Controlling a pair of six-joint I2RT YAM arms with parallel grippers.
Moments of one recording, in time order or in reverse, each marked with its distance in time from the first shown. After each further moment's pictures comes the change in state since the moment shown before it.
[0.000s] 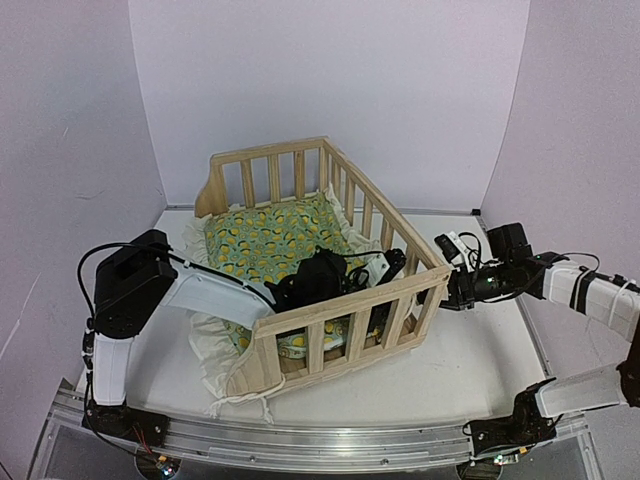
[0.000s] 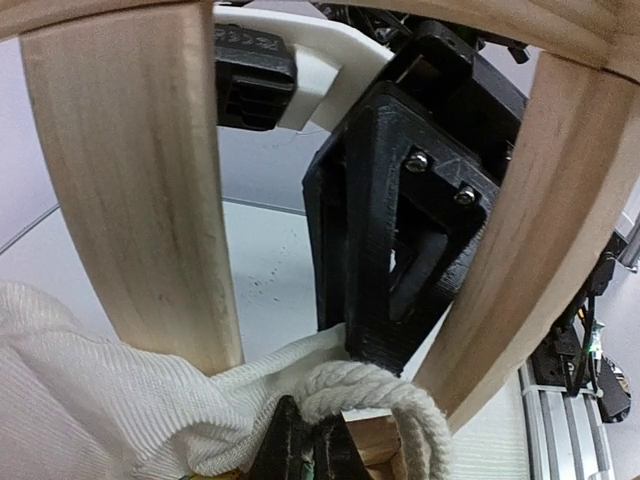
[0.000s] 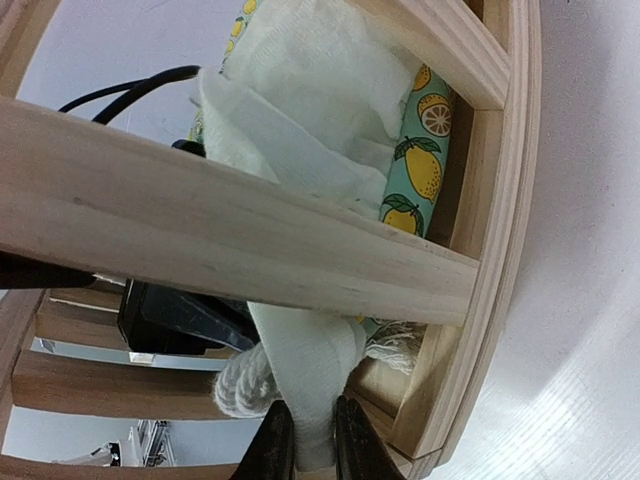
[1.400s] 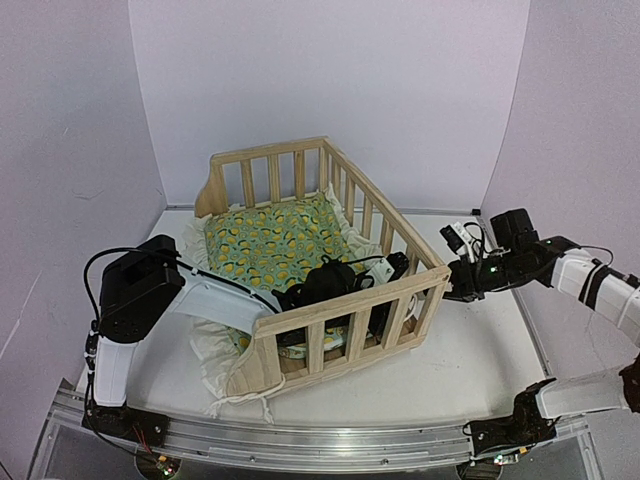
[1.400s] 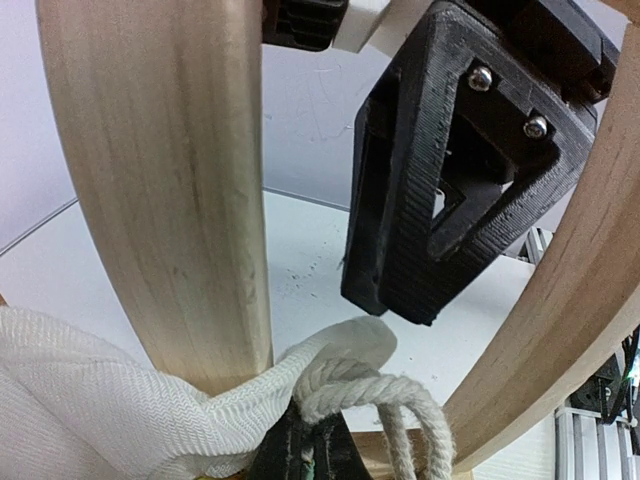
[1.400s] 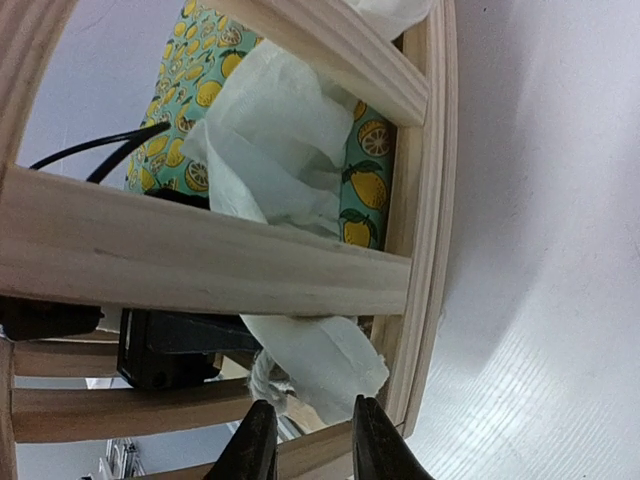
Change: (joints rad) left arm -0.031 0.032 0.017 0.008 -0.200 -0.023; right arm 0.025 -0.042 0.128 -0.192 0.227 0.005
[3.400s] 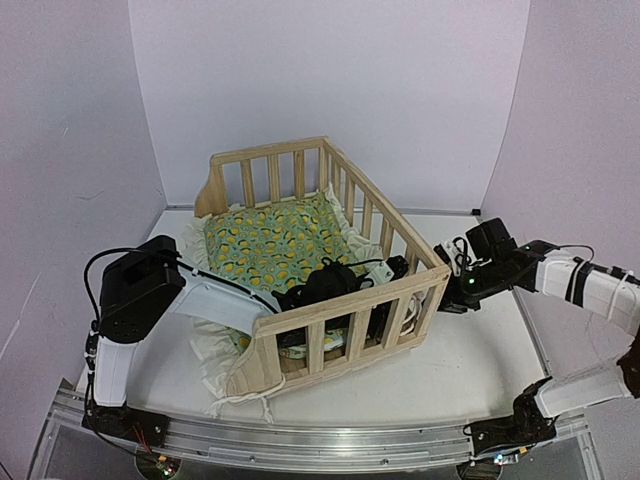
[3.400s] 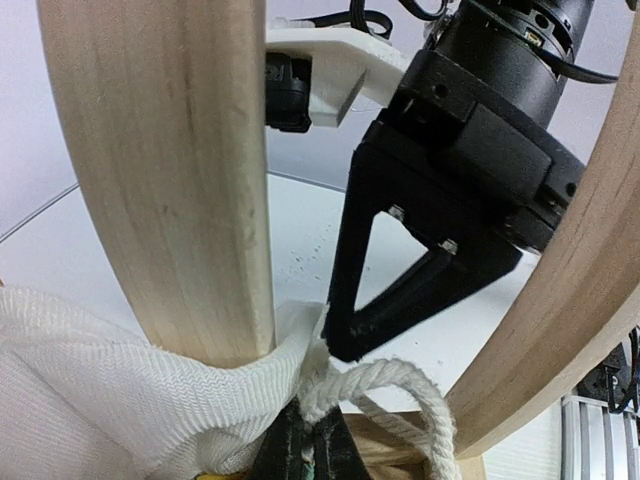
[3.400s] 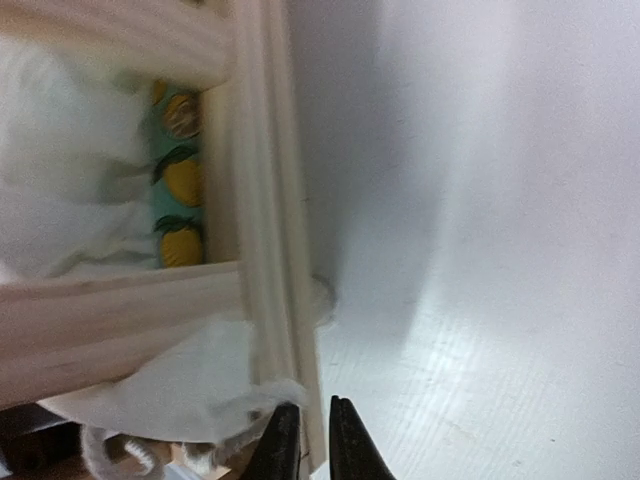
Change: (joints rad) left arm -0.001 0.000 -0.006 -0.028 -0.012 0.000; right arm 0.123 0.093 -0.023 0.010 0.311 0.133
